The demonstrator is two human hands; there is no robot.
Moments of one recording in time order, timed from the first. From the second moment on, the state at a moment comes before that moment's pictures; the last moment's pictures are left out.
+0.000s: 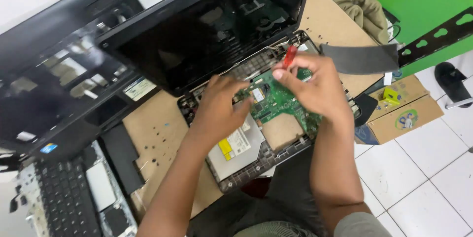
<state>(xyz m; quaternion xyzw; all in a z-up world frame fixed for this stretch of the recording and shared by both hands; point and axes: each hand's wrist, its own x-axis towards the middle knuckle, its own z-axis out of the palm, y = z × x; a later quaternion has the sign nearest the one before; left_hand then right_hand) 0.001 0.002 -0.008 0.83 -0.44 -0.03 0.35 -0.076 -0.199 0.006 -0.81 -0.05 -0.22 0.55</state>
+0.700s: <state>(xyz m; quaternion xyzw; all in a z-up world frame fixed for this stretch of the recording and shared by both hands) -0.007 -0.016 -0.071 0.85 -0.37 0.06 0.37 -0.074 -0.195 -0.010 -0.75 -0.05 -0.24 0.61</state>
